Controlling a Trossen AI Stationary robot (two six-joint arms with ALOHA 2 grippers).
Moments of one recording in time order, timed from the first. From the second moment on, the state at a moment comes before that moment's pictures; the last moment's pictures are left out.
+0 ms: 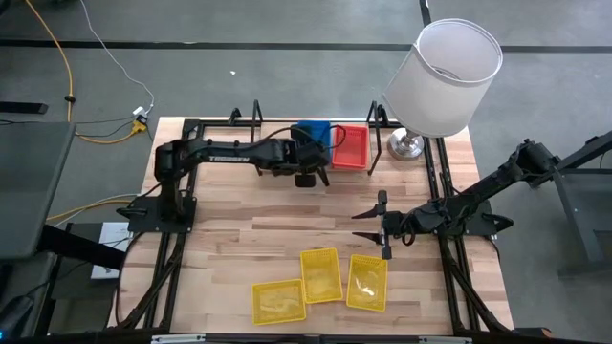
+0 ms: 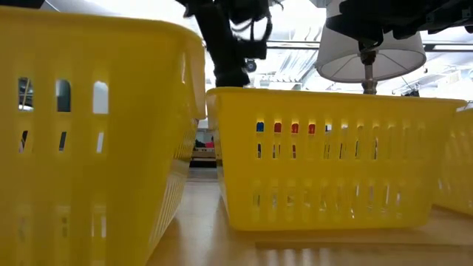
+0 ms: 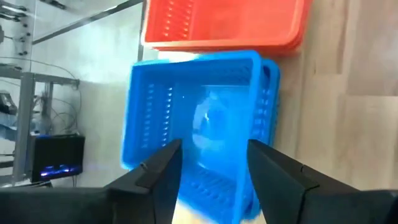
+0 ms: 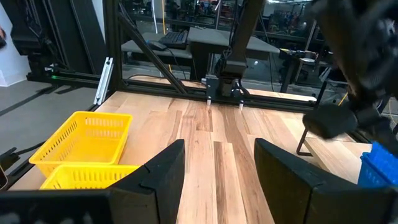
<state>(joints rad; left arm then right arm) 0.27 1.92 1.60 -0.69 -0.59 0.36 0.46 1.09 0.36 0.65 0.43 -0.09</state>
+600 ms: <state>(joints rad) 0.01 1.25 0.93 -0.07 -0.32 0.02 0.45 1.09 0.36 0.66 0.47 -0.14</state>
